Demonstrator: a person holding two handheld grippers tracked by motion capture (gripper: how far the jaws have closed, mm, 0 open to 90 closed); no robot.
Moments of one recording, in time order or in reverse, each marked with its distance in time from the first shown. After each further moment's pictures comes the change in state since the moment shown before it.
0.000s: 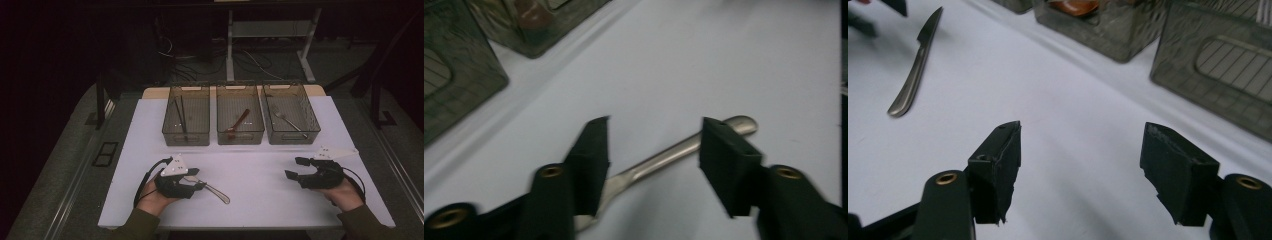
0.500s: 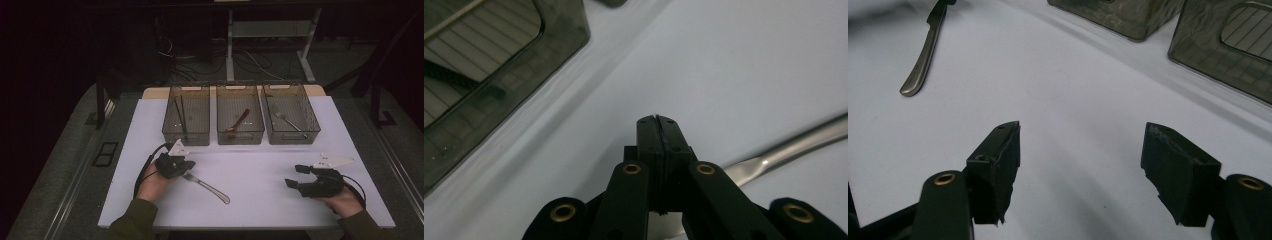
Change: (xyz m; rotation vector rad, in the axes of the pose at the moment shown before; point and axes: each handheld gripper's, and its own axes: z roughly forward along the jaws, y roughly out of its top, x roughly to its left) left arm 0.050 0.001 0.022 0.200 0.117 -0.045; right arm 0.009 -0.016 -0.001 0.024 0.021 0.011
